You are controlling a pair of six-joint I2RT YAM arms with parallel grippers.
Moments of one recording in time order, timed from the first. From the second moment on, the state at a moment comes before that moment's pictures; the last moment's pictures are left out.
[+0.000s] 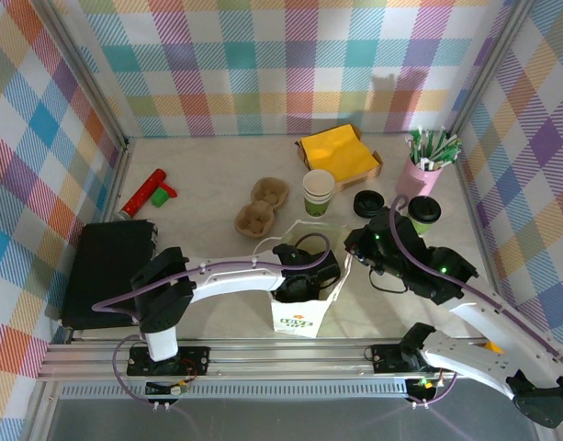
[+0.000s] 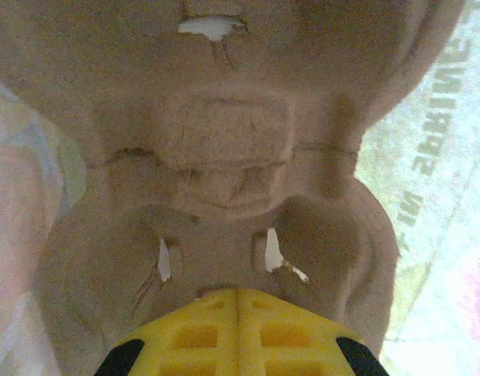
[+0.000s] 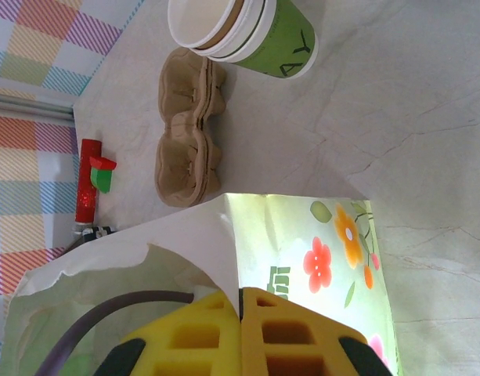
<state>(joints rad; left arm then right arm) -1.18 1.81 1.32 -0.94 0.04 -1.02 0.79 0.85 0.98 -0.82 0.17 1.22</state>
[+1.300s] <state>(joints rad) -1.17 1.91 1.31 -0.90 0.05 -0.99 0.79 0.86 0.99 -0.83 0.16 1.20</state>
